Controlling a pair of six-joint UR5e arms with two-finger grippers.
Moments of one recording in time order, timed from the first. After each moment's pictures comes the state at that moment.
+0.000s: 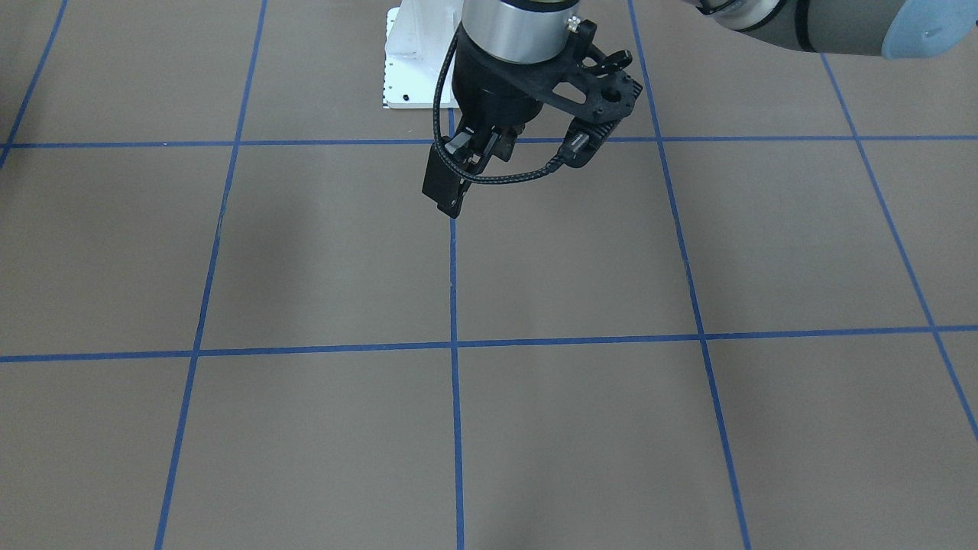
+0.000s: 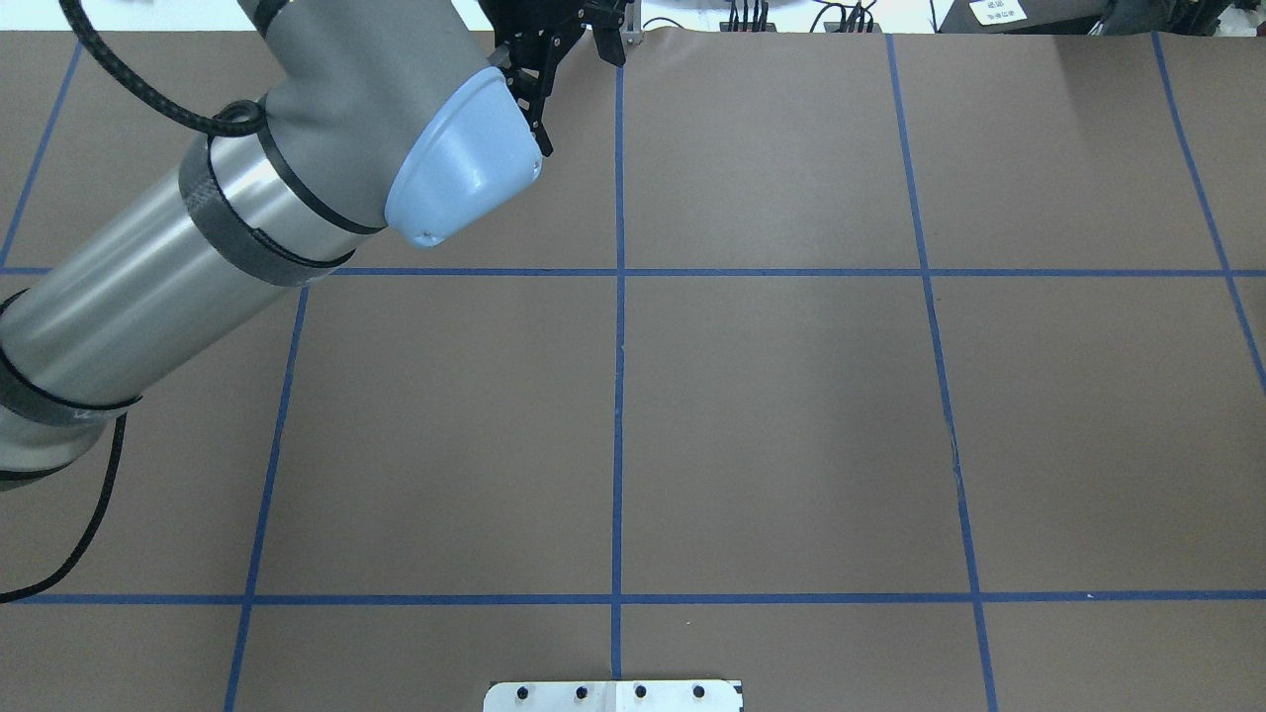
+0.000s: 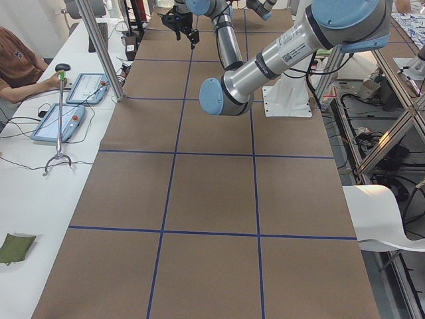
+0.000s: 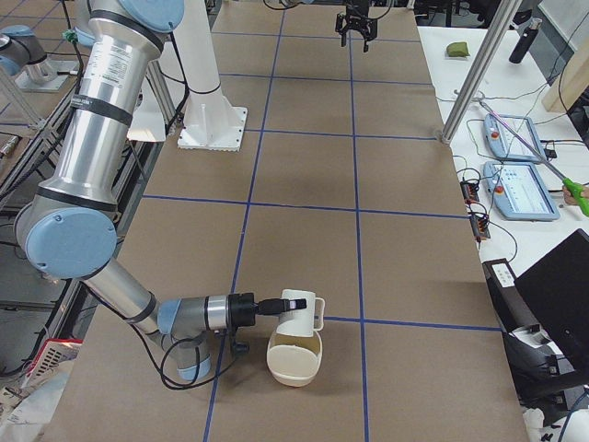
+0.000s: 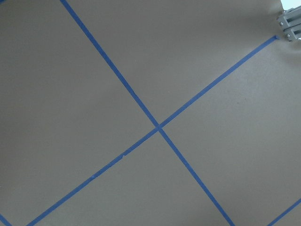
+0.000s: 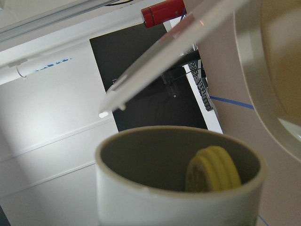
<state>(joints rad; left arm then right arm) -0.86 -2.69 -1.64 -1.17 -2.16 -1.92 0.73 -1.89 0.95 1.08 0.85 2.62</state>
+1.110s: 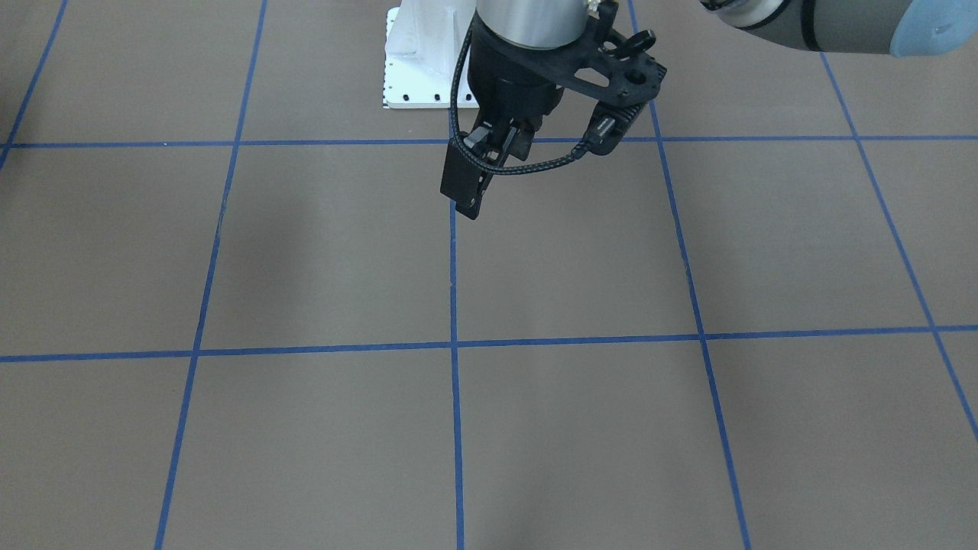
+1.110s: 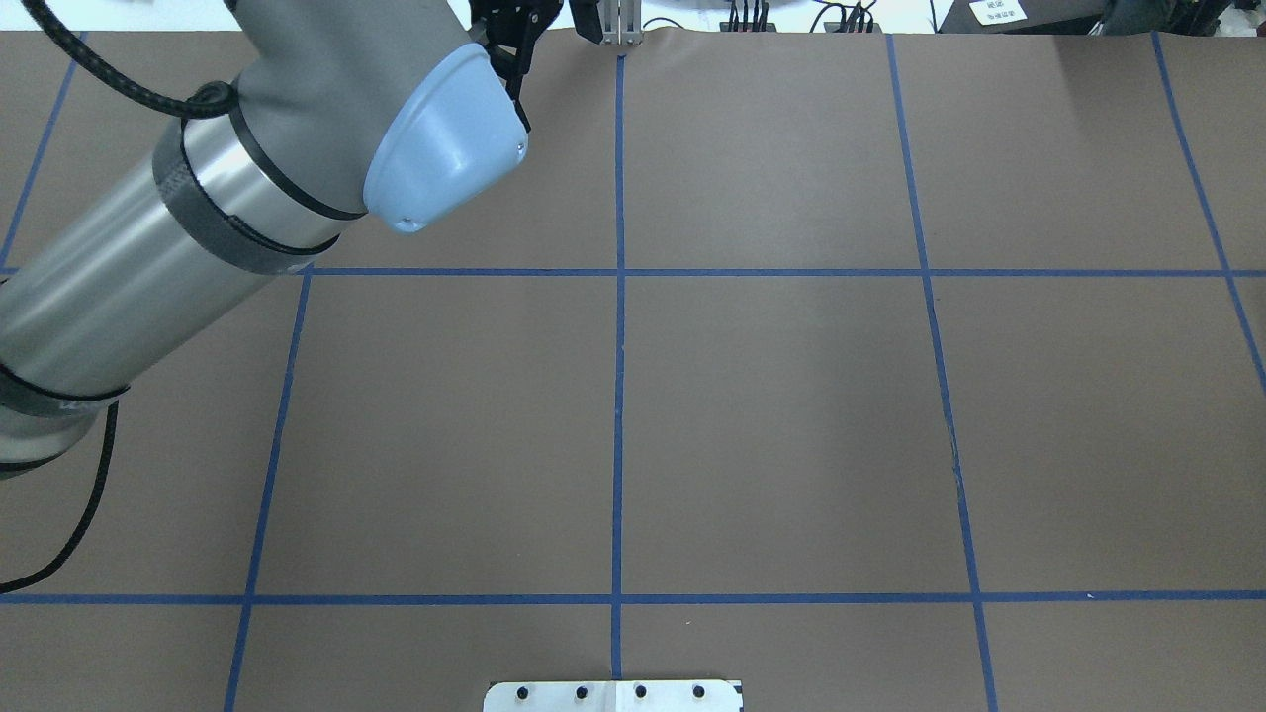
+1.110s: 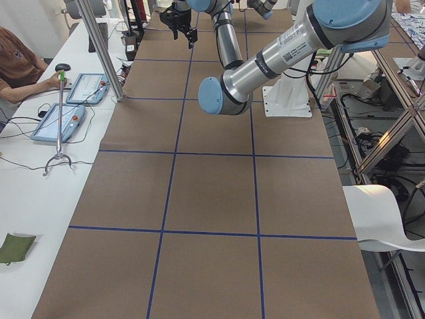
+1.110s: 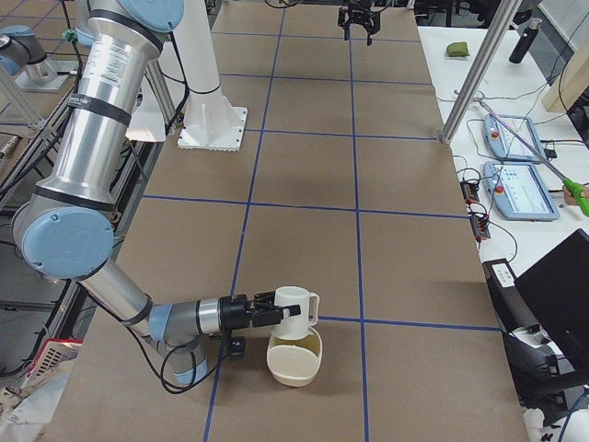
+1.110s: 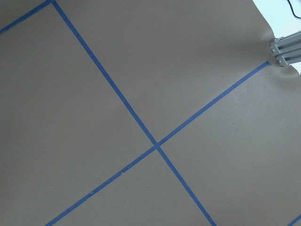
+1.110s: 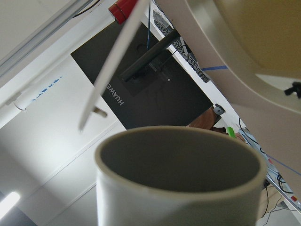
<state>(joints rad) -0.88 -2.69 -1.66 -1.13 -2.13 -1.91 0.73 -1.90 0.94 1.17 0.86 2.88</state>
